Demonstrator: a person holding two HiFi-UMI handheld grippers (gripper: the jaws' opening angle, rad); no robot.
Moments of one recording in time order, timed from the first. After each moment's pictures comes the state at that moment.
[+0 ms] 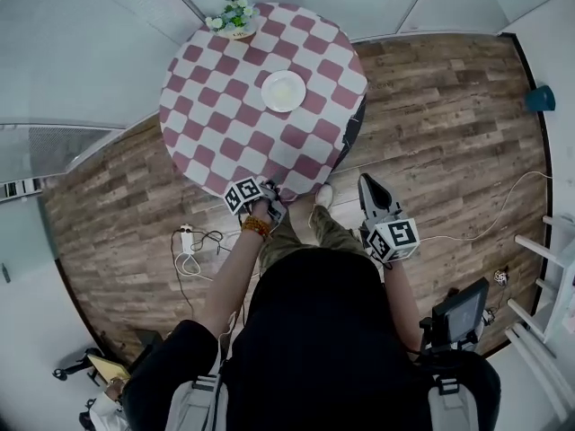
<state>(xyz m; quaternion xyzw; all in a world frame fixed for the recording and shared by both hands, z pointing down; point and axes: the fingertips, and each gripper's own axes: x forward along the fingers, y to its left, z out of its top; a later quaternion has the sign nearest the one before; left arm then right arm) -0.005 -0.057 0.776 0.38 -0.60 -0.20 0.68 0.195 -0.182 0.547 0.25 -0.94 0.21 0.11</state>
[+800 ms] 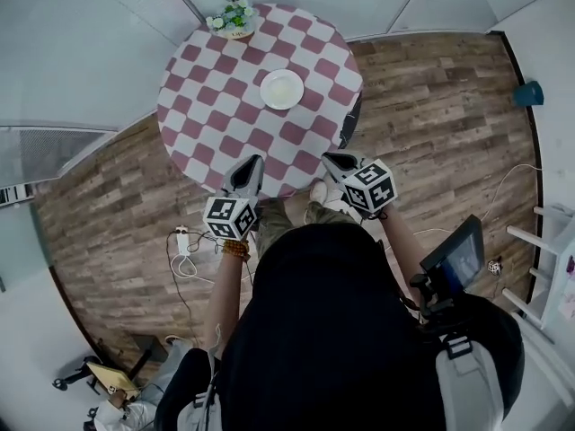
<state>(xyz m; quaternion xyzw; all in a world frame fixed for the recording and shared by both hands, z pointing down) -0.044 -0.085 0.534 0.68 -0.68 0.02 0.26 0.088 -0.157 0.571 0.05 -0.93 0.21 0.31</state>
